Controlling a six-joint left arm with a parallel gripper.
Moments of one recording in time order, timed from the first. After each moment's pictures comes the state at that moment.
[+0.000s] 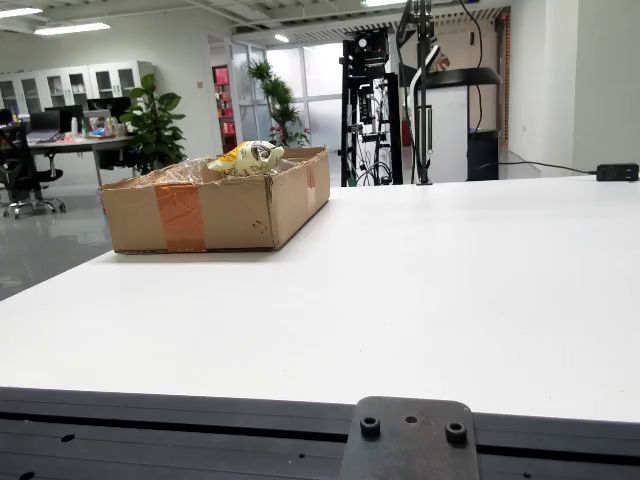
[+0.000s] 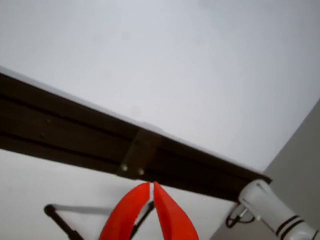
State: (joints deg) arm -74.7 14.5 83.2 5.8 61.8 -15.4
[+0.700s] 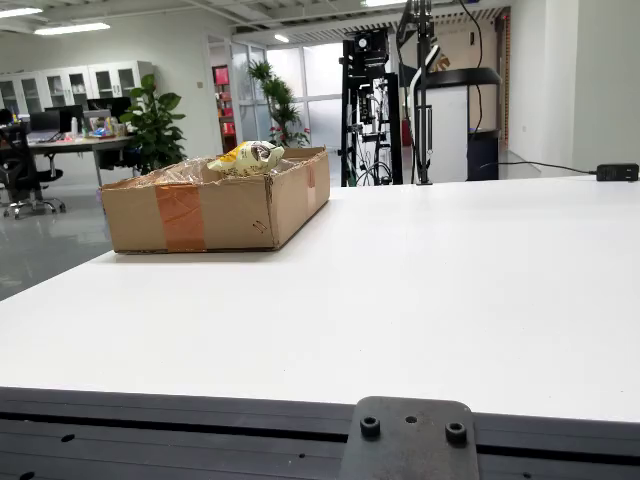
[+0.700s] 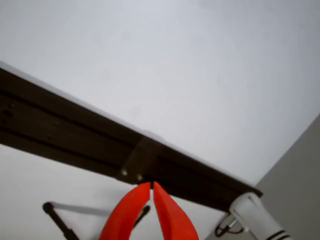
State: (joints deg) arm -71.6 12.3 83.9 4.4 64.6 -15.0
